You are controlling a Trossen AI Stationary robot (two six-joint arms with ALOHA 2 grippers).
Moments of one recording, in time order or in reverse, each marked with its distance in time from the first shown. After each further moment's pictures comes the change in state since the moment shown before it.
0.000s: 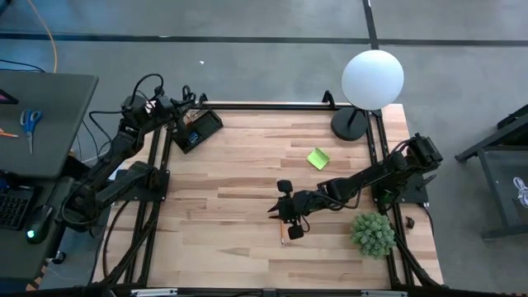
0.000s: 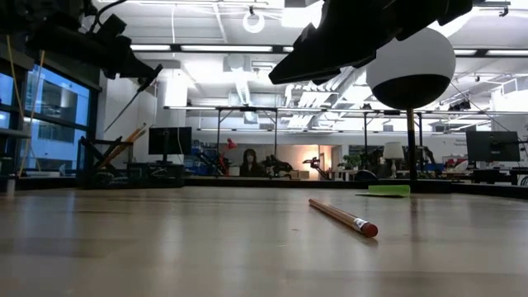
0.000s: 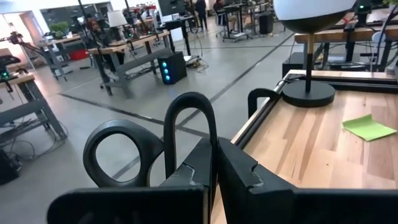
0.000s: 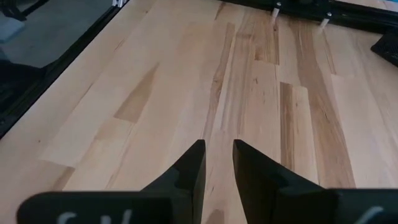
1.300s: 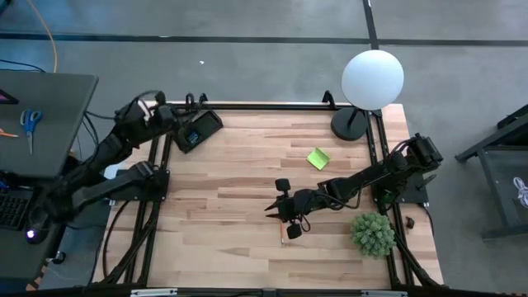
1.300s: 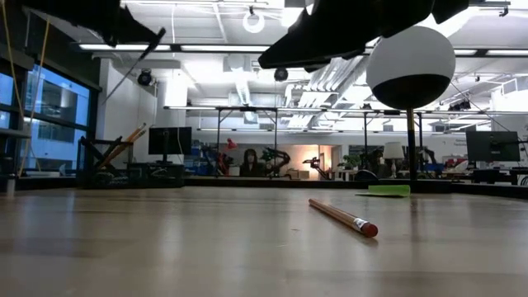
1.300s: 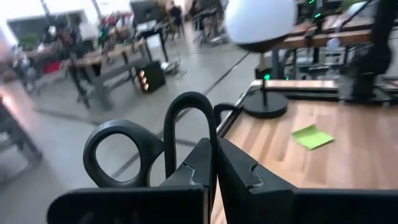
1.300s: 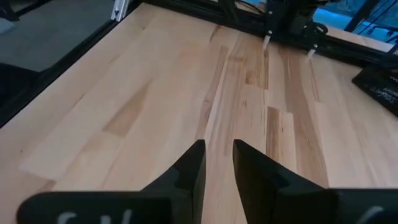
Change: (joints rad) left arm -0.448 -0.152 0.169 -0.307 -0.345 -0.023; right arm -0.003 0.000 0.000 0.071 0.023 -0.100
